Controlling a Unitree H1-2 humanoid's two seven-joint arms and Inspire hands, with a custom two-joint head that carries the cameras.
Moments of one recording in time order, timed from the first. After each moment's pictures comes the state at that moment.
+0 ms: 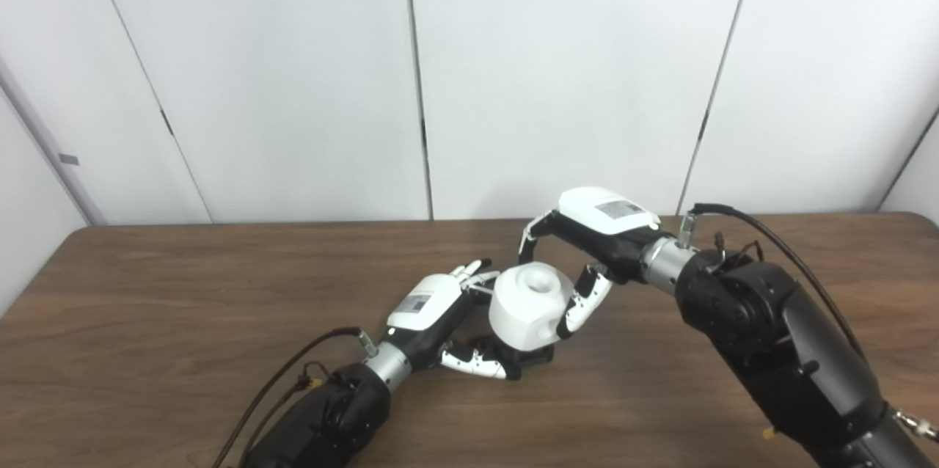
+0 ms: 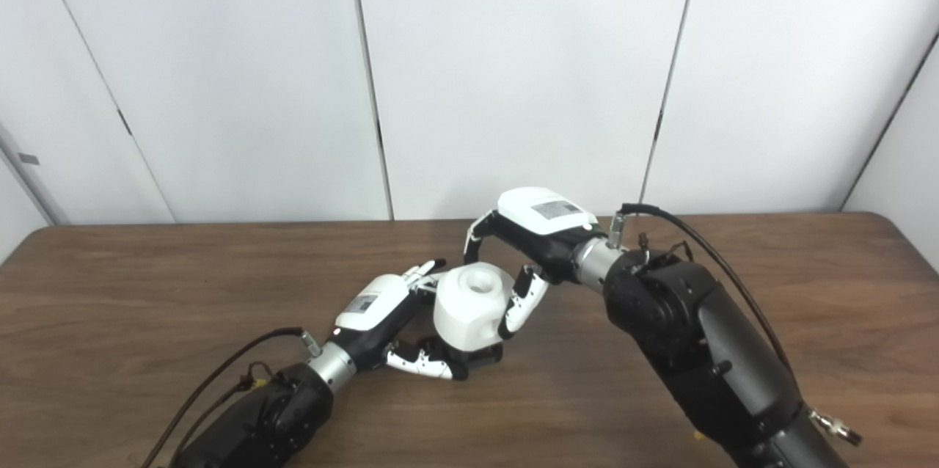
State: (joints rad) left arm -0.55 0.21 -0.54 0.66 0.61 -0.38 0.15; right arm -0.65 -0.40 0.38 -0.15 -0.72 0.17 0.60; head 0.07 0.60
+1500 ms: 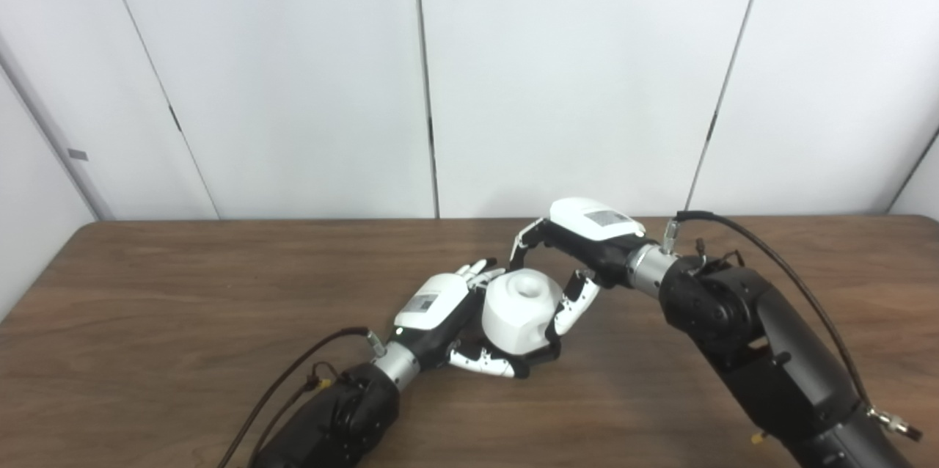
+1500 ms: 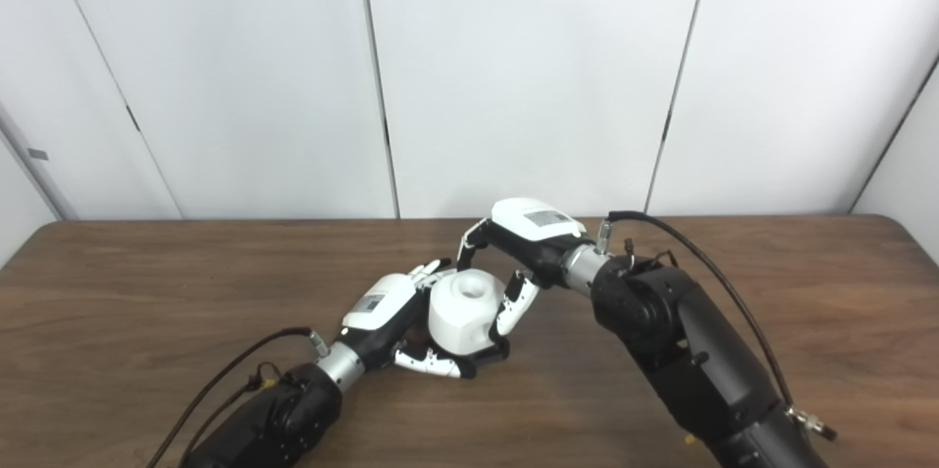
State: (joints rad) left arm -0.53 0.21 -0.53 0.62 0.61 -0.33 0.14; right arm -0.66 -0.35 0.39 0.01 -0.69 0.09 0.52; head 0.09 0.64
